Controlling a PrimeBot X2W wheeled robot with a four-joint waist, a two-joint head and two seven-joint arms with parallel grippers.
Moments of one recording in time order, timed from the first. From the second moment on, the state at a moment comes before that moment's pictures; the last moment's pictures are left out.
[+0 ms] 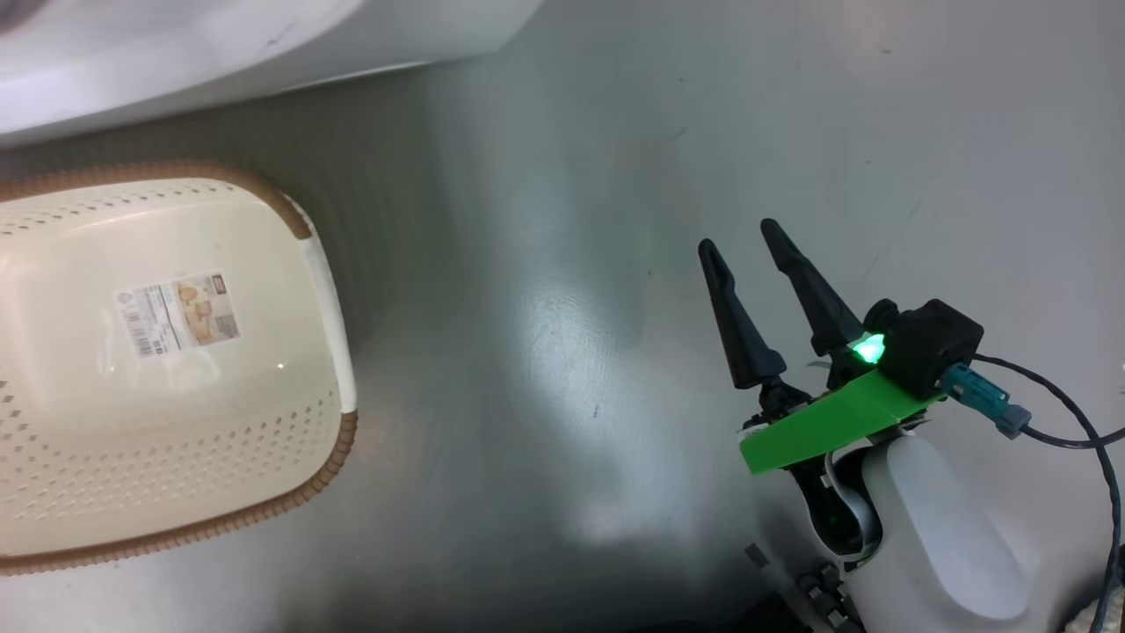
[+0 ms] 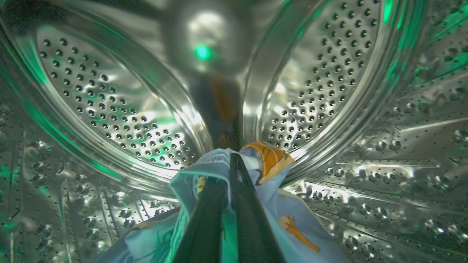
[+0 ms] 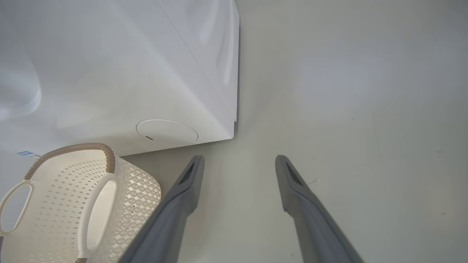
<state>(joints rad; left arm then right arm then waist) -1.50 0.34 -0.02 0.75 -0.29 -0.10 -0.16 -0.44 -0.06 0.23 0.24 0.38 0.12 -0.26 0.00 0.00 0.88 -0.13</state>
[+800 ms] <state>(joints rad) -1.60 0.38 -0.07 0.92 -0.37 -0.13 -0.01 -0.46 -0.06 0.24 0.24 0.41 0.12 -0.26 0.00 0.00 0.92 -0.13</state>
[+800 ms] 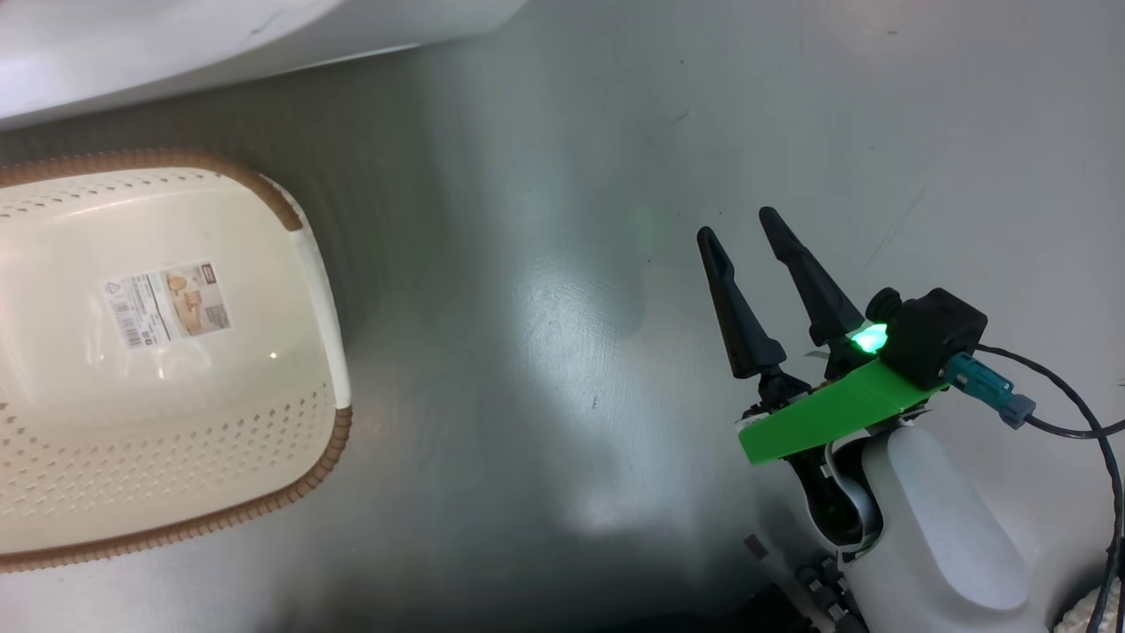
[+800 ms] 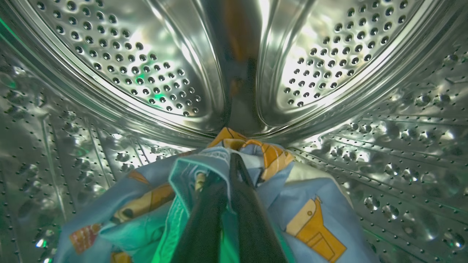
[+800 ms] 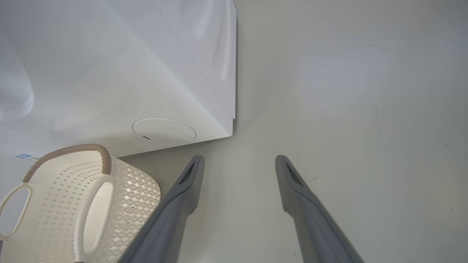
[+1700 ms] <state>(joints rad) -1.46 0.31 -0.09 0.91 -0.40 -0.11 -0.21 -0.46 -0.06 0.23 0.27 0.41 0.12 -0.26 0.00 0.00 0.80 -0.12</state>
